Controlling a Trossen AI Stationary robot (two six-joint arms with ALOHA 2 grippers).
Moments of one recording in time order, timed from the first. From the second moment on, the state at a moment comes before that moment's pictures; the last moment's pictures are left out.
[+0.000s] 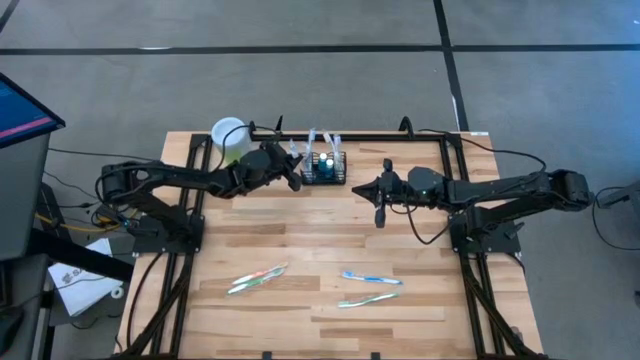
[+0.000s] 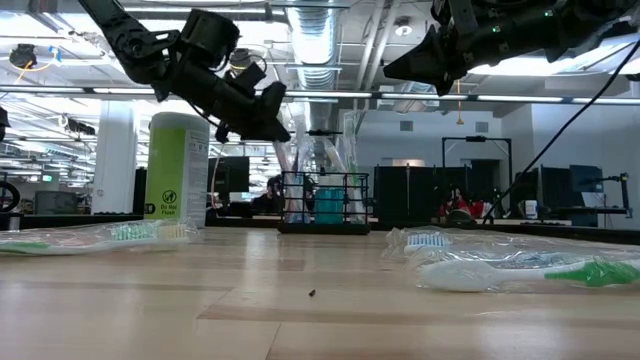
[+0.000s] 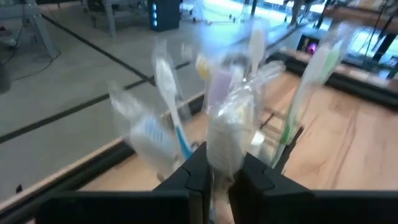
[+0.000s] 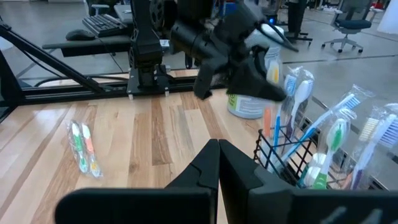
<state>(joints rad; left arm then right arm) 0.36 1.47 0.62 0.56 -0.35 -0.18 -0.08 1.13 0.58 0.35 0.11 0.02</state>
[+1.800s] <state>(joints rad) 0.10 1.21 0.62 0.03 -0.22 -0.29 -0.09 1.13 0.58 0.30 0.11 0.02</state>
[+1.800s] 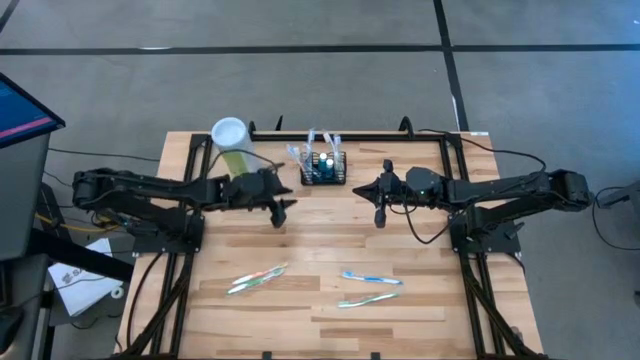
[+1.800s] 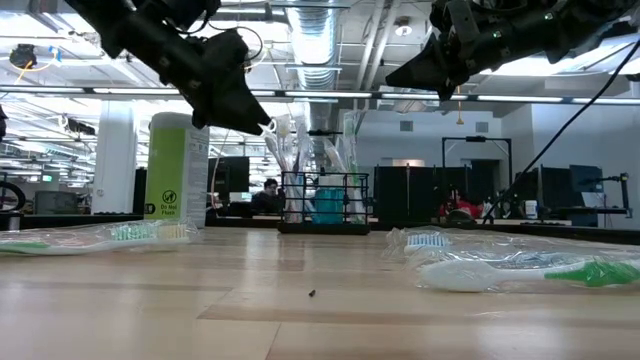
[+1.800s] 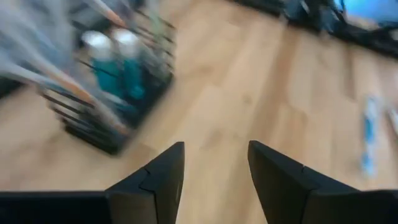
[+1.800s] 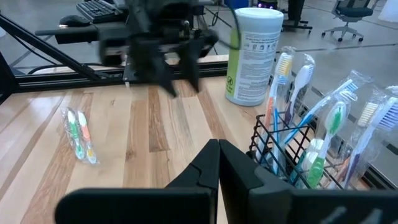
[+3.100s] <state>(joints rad) -0.38 1.45 0.63 -0.10 -0.26 -0.67 -0.09 1.13 0.58 0.30 0.11 0.02</state>
